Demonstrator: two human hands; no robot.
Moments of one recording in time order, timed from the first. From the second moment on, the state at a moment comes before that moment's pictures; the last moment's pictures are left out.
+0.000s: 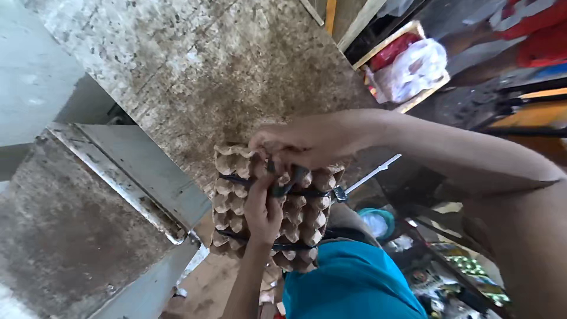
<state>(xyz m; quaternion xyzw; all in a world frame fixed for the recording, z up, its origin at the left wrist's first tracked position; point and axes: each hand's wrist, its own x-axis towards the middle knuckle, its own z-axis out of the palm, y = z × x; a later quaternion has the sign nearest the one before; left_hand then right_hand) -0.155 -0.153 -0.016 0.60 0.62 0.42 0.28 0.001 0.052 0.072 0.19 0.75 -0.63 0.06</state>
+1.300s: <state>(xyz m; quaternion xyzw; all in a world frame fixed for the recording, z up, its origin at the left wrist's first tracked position) -0.134 -0.201 -0.048 0.64 0.68 0.34 0.09 -0.055 0.091 -0.068 -0.02 0.85 -0.51 0.16</state>
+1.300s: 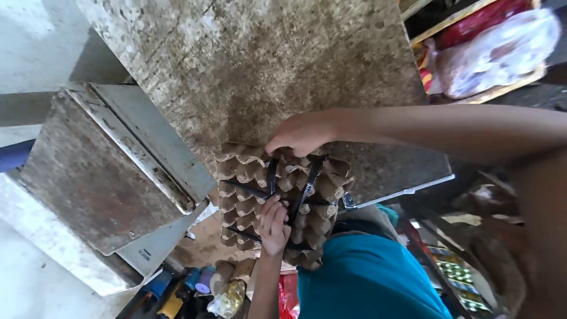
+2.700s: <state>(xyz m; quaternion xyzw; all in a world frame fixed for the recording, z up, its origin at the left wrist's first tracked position) -0.133 -0.201 -0.048 0.63 0.69 0.34 0.08 -0.075 0.107 -0.077 -0.10 0.81 -0.54 0.20</state>
